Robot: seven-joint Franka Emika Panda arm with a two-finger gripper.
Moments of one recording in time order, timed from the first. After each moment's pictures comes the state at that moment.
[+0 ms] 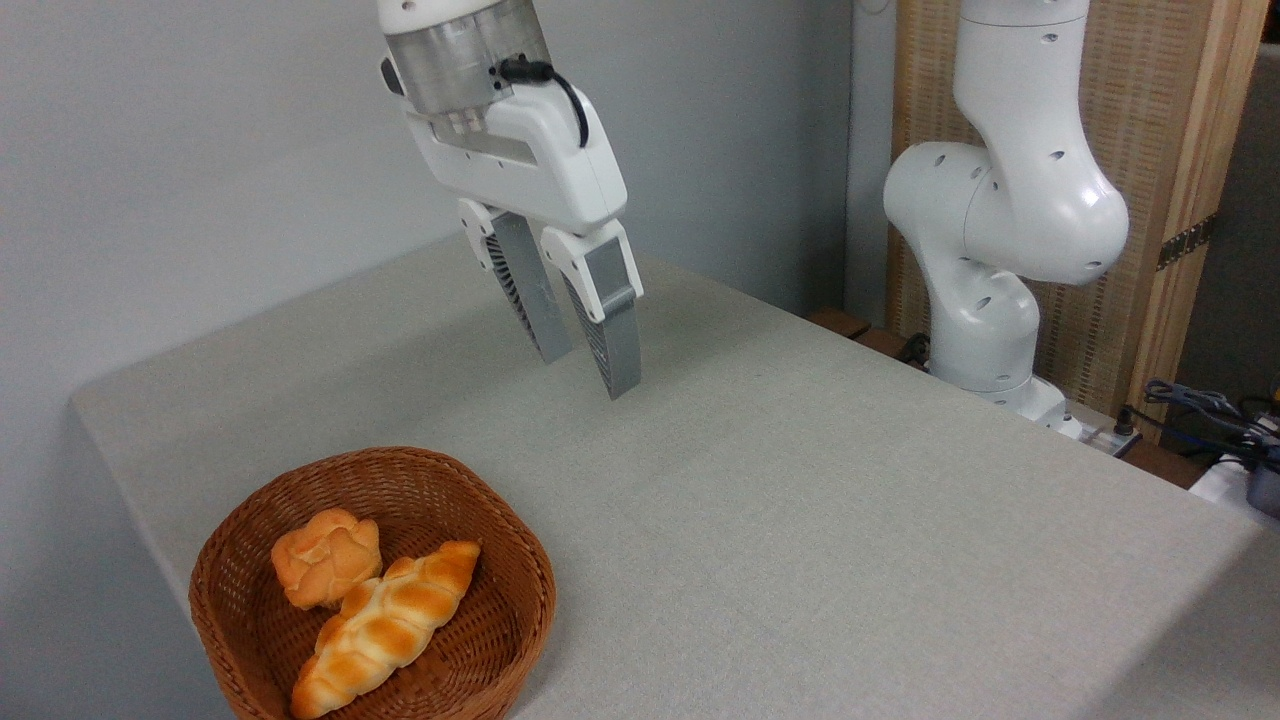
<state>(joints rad) -0.01 -0.03 -0.05 -1.65 0.10 1.51 0.77</state>
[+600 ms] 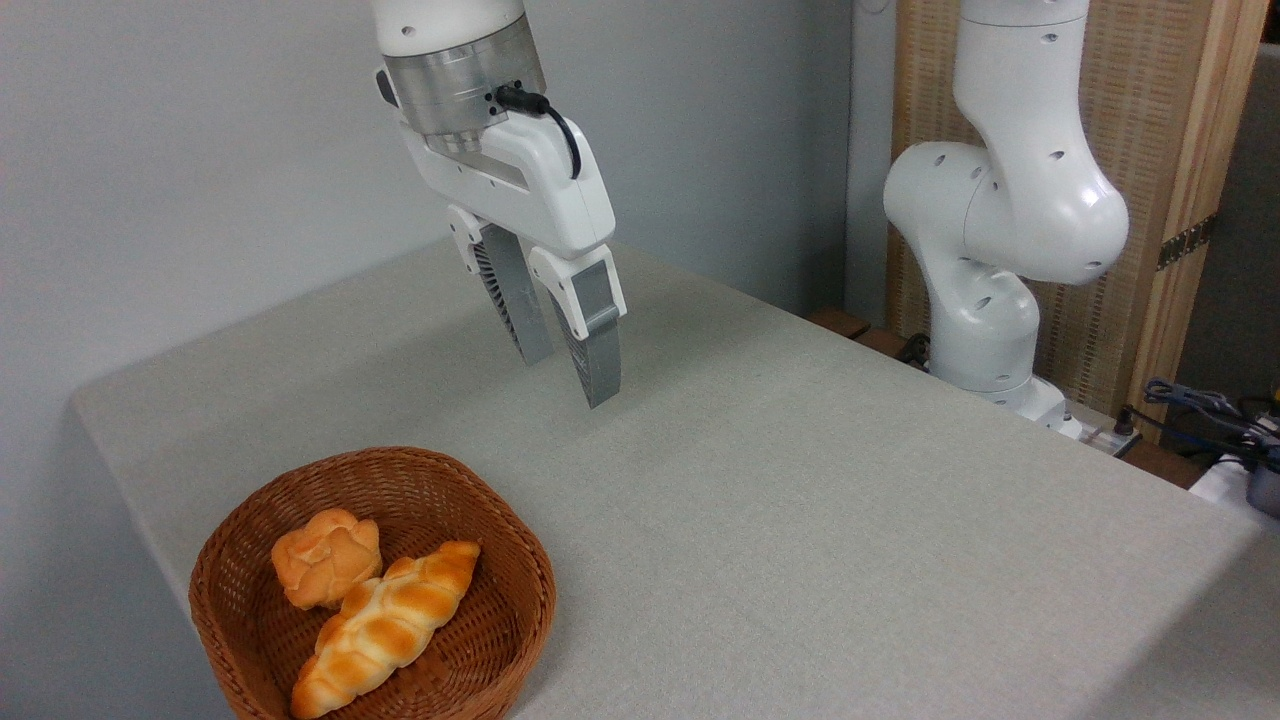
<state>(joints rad) -0.01 -0.02 -0.05 -1.68 0.03 1.56 0.76</state>
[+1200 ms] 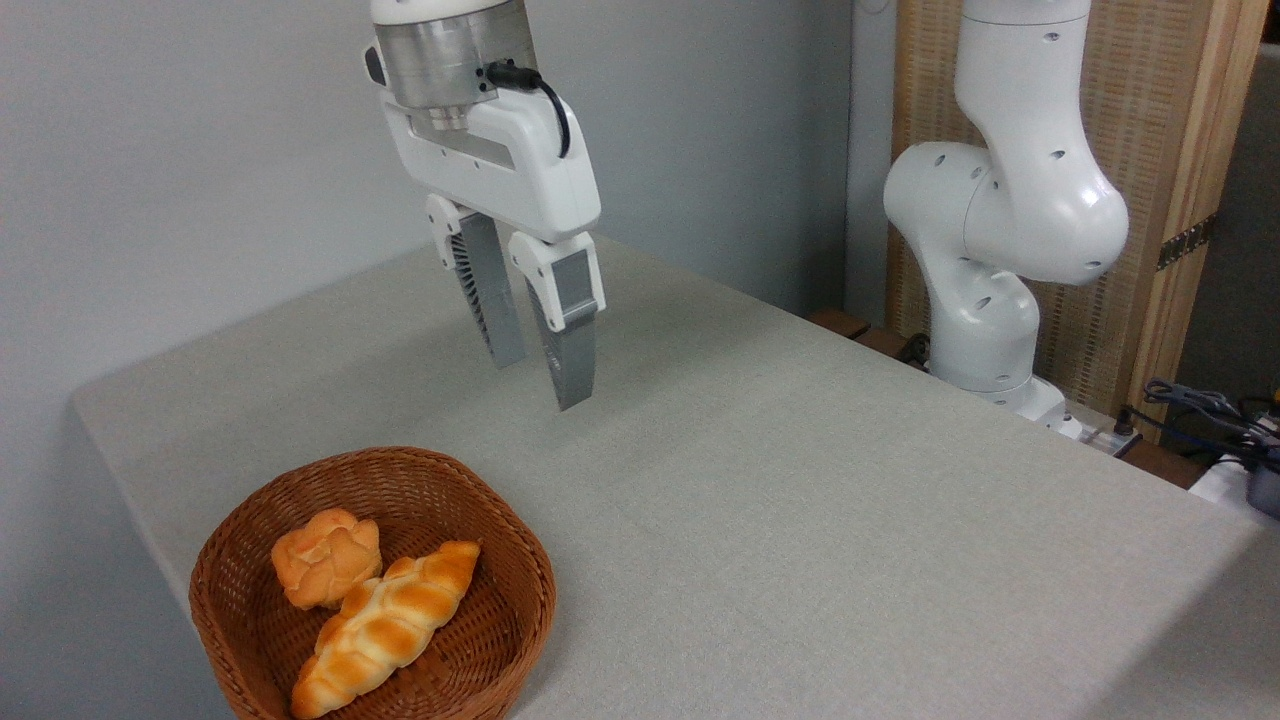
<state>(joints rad) -0.01 -0.04 -0.05 -1.68 0.06 1.66 0.75</state>
